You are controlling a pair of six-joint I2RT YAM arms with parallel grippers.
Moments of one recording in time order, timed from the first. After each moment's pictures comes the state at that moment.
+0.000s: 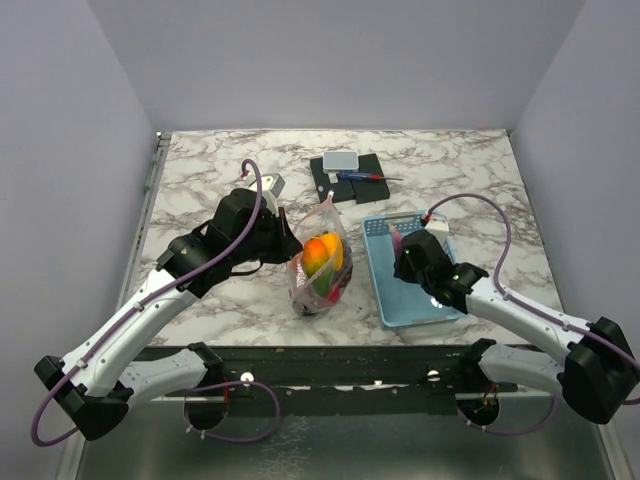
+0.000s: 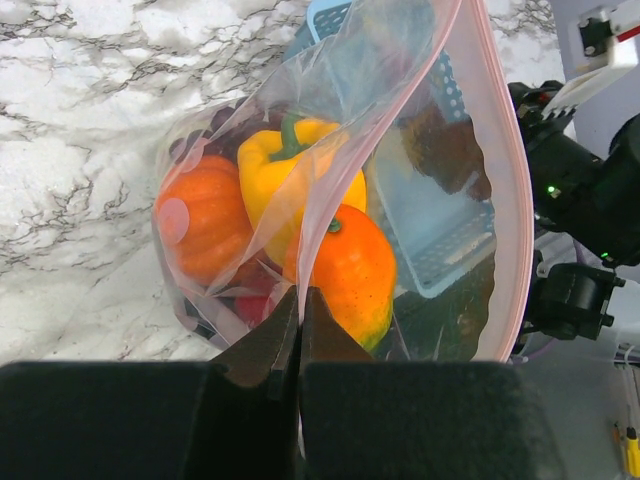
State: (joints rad) left arm -0.72 1.02 1.16 -0.74 0.05 -0.60; right arm 0.68 1.11 0.59 -0.31 0.46 0.65
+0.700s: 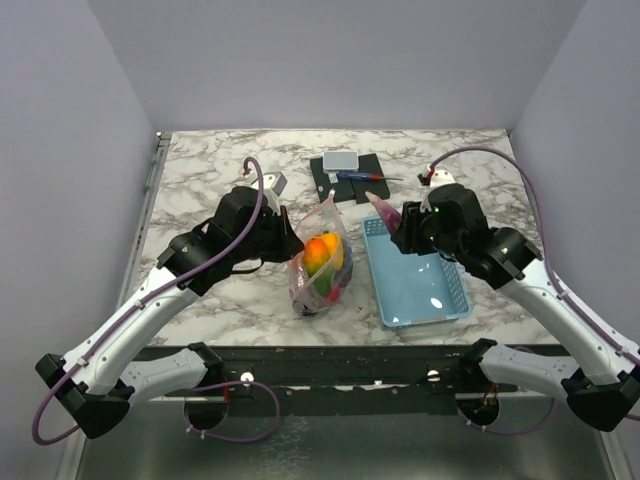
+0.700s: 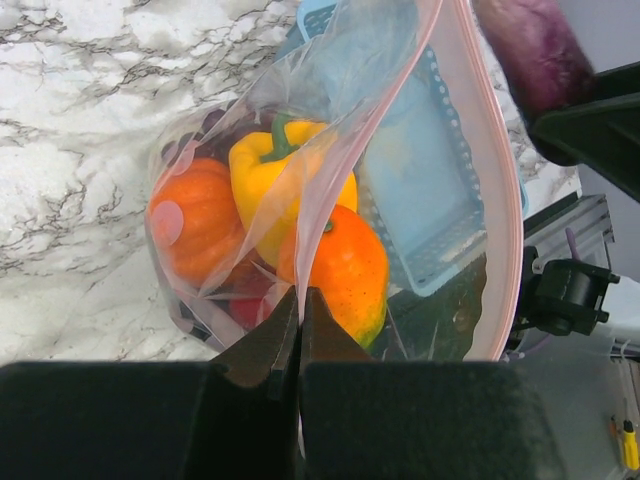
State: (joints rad) left arm -0.72 1.02 1.17 -0.74 0.06 -0.59; right arm 0.68 1.05 1.13 -0.75 0.22 0.38
